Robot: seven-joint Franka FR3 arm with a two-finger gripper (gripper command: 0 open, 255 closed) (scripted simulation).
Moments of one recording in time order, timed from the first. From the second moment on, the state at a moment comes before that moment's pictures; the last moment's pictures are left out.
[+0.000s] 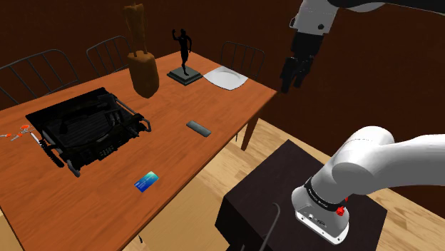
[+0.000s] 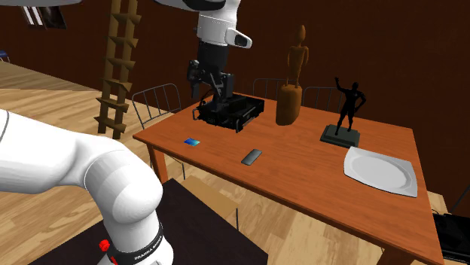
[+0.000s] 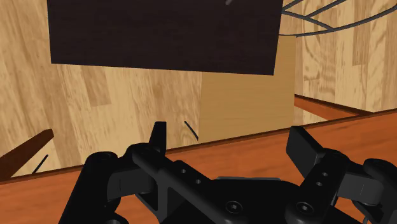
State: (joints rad) arm 0.00 -0.78 -0.05 -2.39 0.09 1.46 -0.06
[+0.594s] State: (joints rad) arm 0.01 -0.61 0.00 -2.47 0.10 1.72 -0.04
